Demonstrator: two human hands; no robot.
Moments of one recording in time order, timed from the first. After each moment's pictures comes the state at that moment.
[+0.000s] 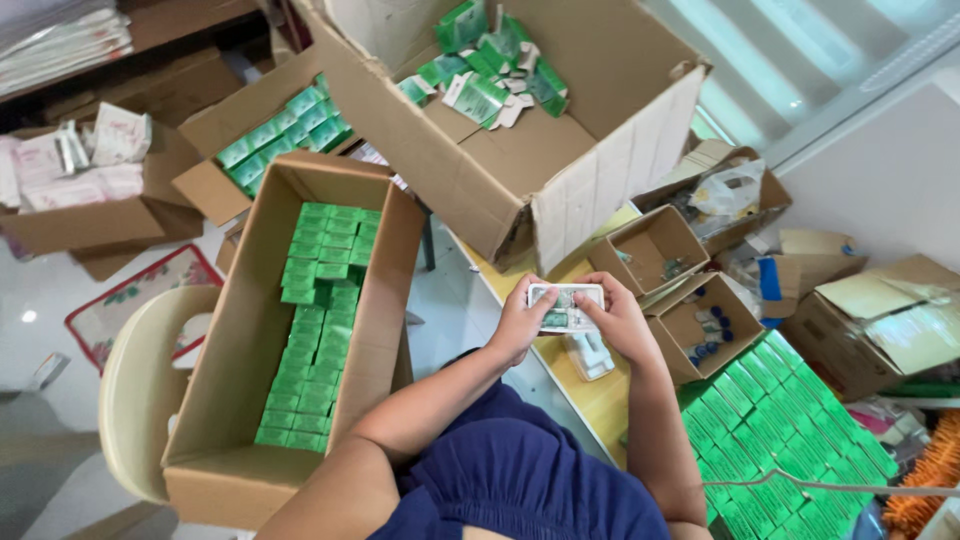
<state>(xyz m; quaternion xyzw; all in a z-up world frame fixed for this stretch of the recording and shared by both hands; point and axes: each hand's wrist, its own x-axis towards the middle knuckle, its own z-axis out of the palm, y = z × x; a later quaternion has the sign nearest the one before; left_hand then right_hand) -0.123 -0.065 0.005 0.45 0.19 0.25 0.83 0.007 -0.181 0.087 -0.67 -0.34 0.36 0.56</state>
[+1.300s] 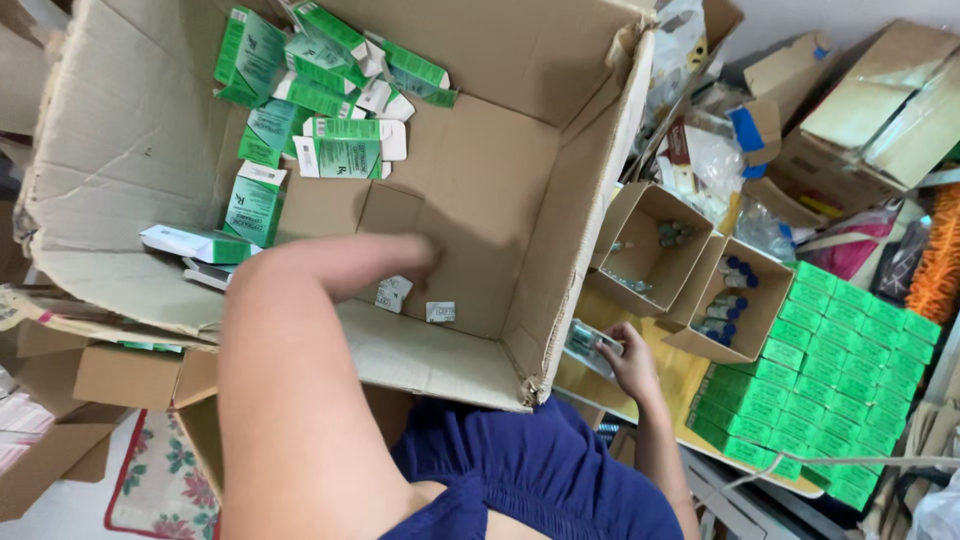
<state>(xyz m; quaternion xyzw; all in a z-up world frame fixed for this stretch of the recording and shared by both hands) 0.148 0.318 -0.178 0.79 -0.13 -0.59 0.09 0.047 -0.141 -0.070 -0.91 0.02 0.21 0.37</state>
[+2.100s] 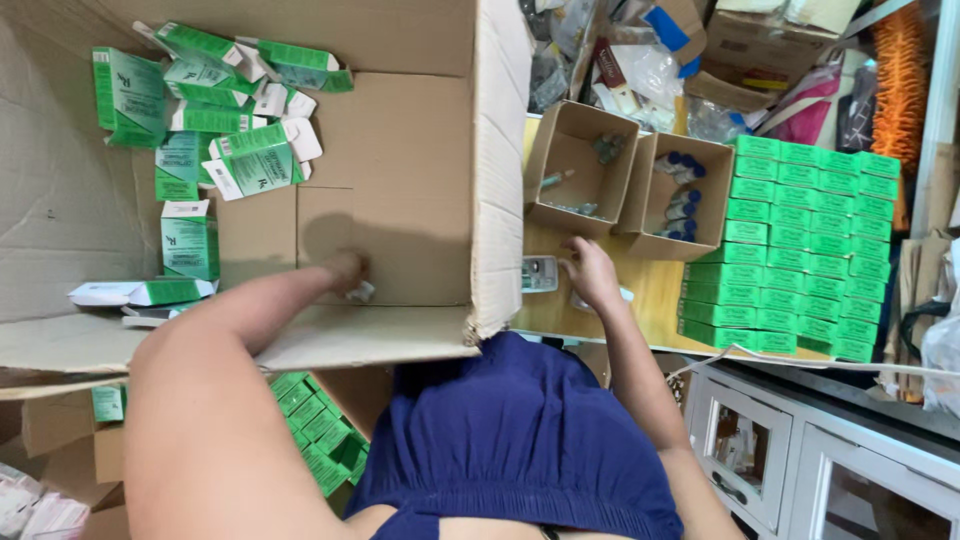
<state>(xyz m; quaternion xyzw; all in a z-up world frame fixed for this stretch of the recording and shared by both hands) 0.068 0.336 -0.143 0.90 -0.10 -0.42 0.02 0.056 -0.136 -0.090 -0.94 -0.02 0.10 0.32</state>
